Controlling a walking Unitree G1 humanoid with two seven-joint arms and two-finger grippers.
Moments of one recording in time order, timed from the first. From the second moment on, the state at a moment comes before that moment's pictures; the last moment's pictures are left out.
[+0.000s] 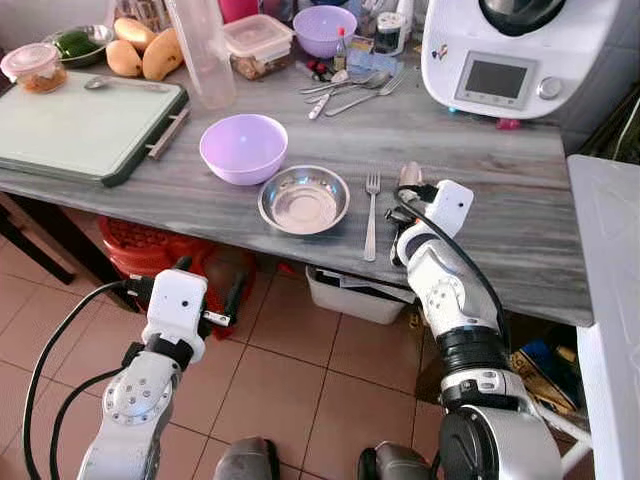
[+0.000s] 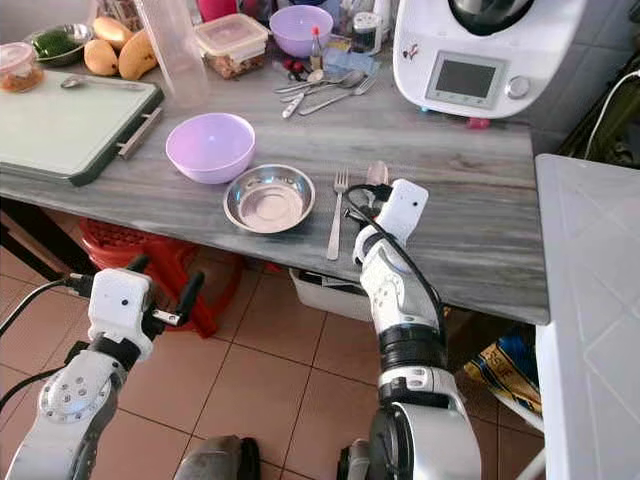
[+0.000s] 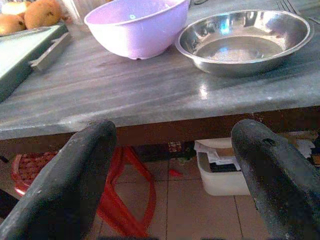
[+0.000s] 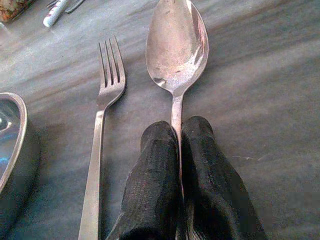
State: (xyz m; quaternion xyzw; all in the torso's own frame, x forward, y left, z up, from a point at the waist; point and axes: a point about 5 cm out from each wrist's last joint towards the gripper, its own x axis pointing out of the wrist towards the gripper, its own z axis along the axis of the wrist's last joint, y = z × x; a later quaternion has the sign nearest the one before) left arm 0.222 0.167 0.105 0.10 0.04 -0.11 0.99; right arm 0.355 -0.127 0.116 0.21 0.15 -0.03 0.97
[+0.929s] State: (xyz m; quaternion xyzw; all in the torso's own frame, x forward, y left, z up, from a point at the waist) left arm 0.225 0.164 0.107 0.10 0.03 -0.11 0.99; right arm 0.360 -0.124 0.117 0.19 0.17 0.00 0.97
